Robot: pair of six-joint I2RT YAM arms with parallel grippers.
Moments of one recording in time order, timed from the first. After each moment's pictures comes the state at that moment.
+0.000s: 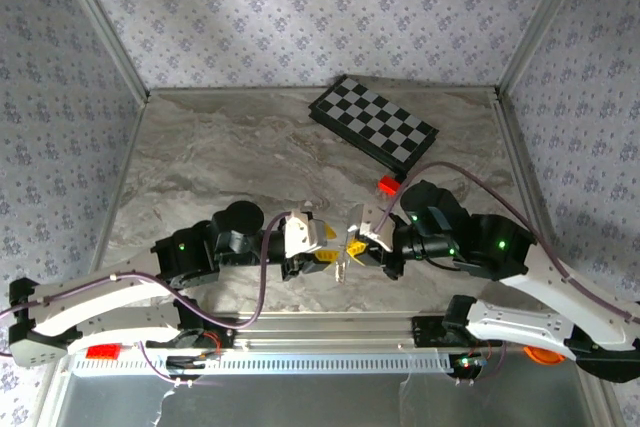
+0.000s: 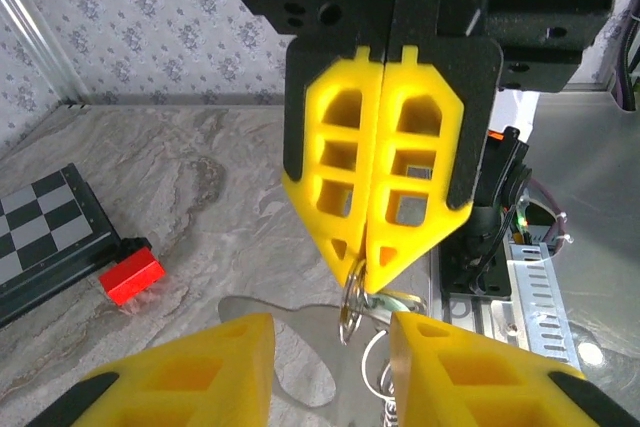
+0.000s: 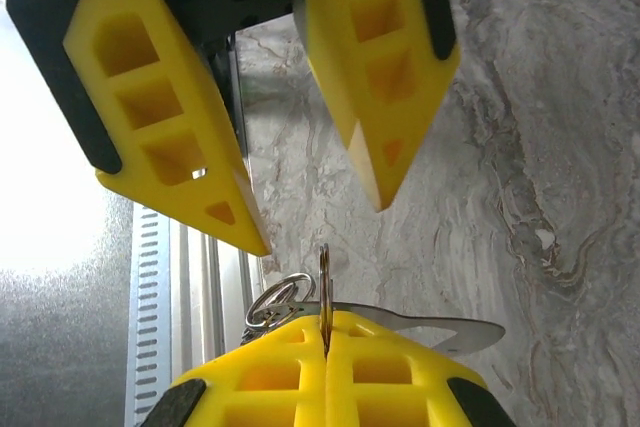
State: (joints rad) left arm -1.23 0.91 0.92 -0.31 0.16 0.14; right arm 1.05 0.88 1.15 -0.91 -0.28 -0.23
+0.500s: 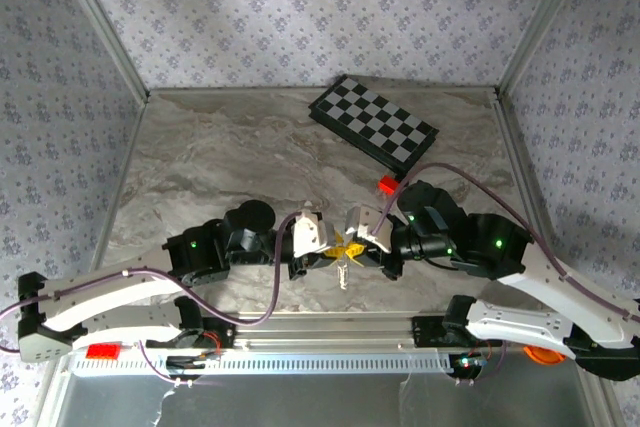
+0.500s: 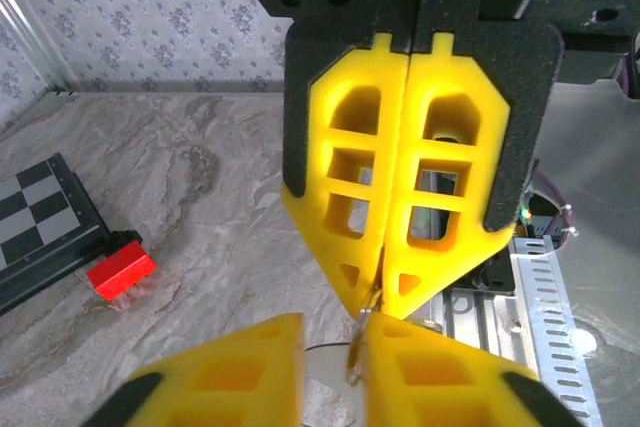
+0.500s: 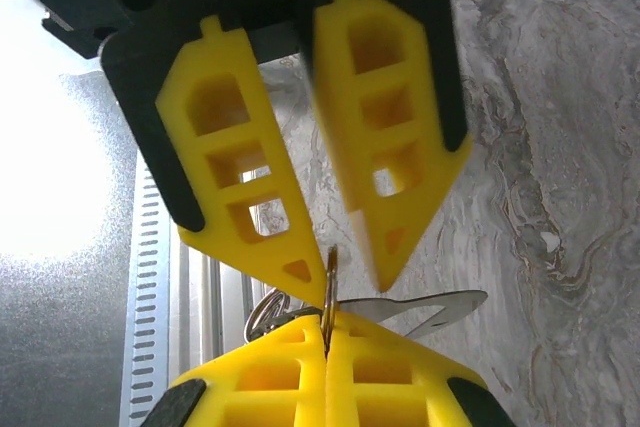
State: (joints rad) left arm -1.23 0.97 0.92 -0.28 0.17 0.14; right arm 1.05 0.89 1.15 -0.90 -0.29 -0.25
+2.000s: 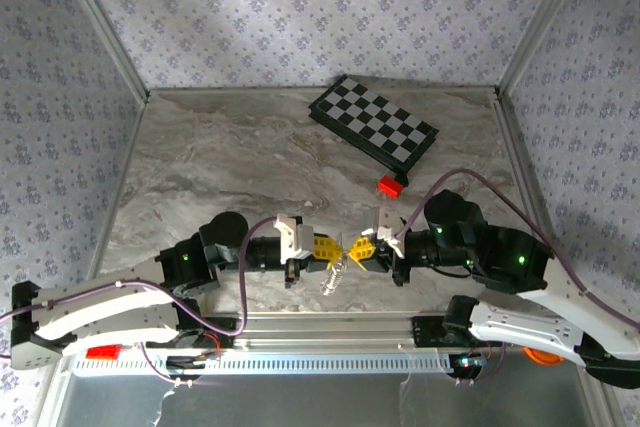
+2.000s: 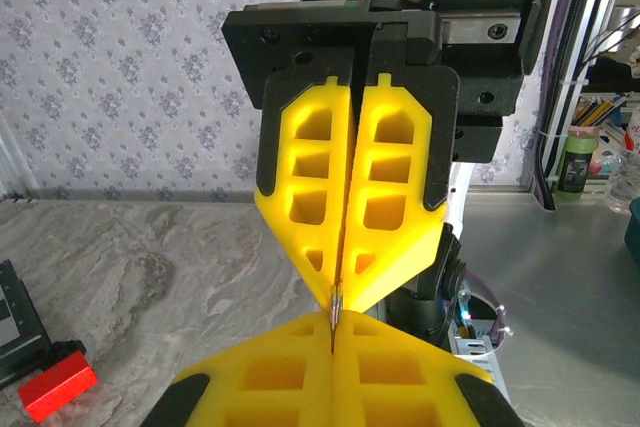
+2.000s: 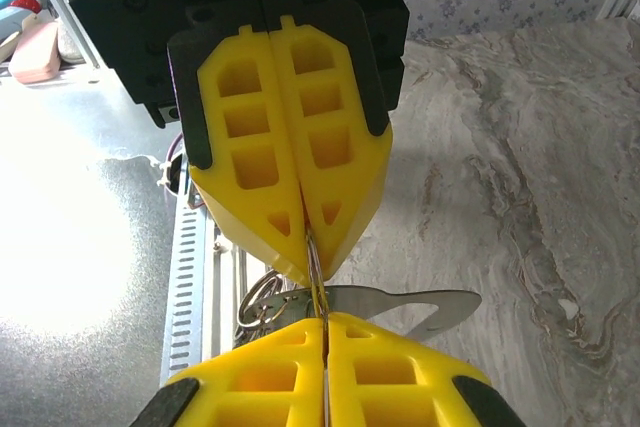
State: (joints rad) left arm -1.23 0.85 0.76 0.03 0.28 0.03; right arm 1.08 0.76 1.07 -0.76 -0.32 -0.14
